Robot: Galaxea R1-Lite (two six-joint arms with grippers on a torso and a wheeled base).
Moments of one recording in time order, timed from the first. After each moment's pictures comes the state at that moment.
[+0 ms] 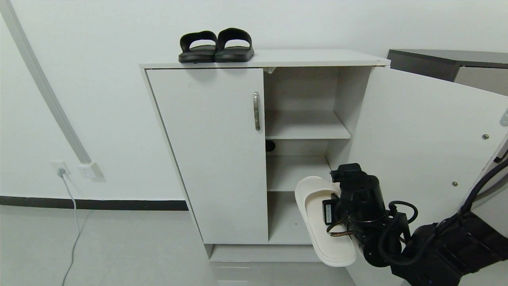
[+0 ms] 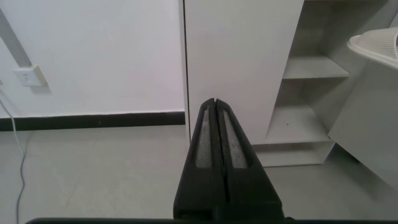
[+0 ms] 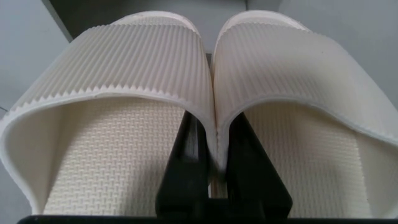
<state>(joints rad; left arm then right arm) 0.00 0.00 0.00 0.00 -0.02 0.01 0.72 1.96 -0.74 -0.81 -0.67 0.20</state>
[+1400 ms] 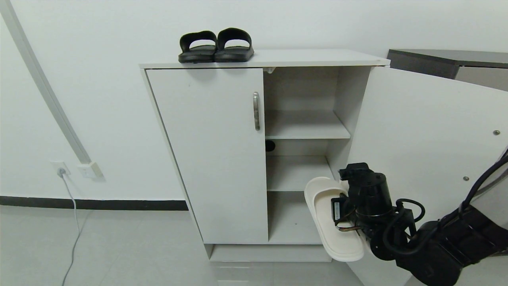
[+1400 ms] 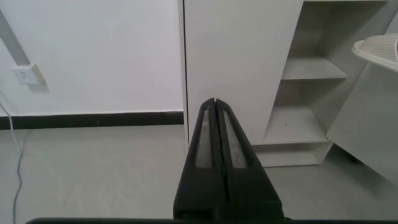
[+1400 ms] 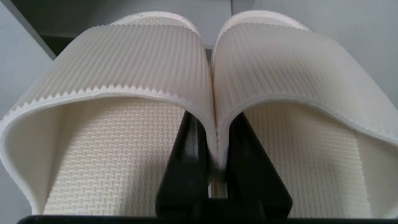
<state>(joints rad) 0.00 0.00 0.00 0.00 -0.02 0.00 0.66 1.97 -0.73 -0.81 -0.64 0.19</state>
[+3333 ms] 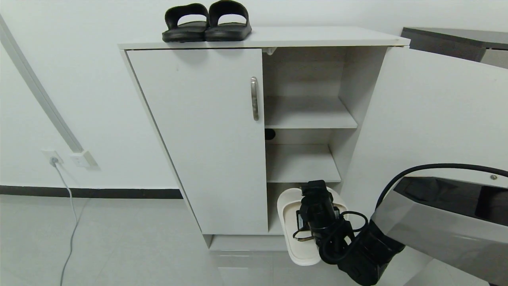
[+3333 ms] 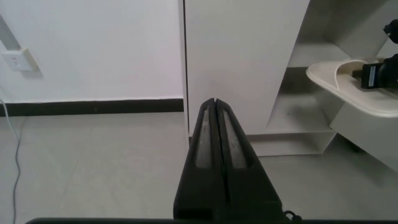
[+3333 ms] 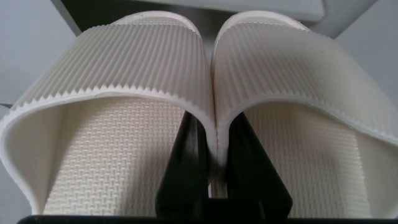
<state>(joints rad) 0.00 0.00 0.00 0.00 -0.02 0.00 0.74 2.31 -0.97 -0.89 -0.67 0.24</state>
